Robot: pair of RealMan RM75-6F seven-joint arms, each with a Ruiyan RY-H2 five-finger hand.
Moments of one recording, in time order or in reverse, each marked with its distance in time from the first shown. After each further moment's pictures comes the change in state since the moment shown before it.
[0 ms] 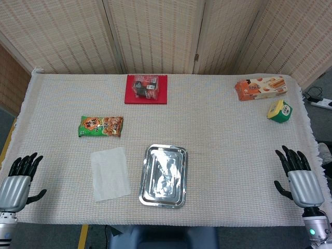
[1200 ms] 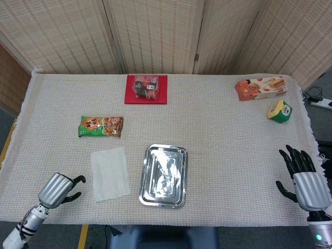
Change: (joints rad) left arm -0.166 -0.304 0.097 0.580 0.395 0.069 -0.336; right arm -0.029 0.024 0.000 -0.008 -0.067 0.088 0.081
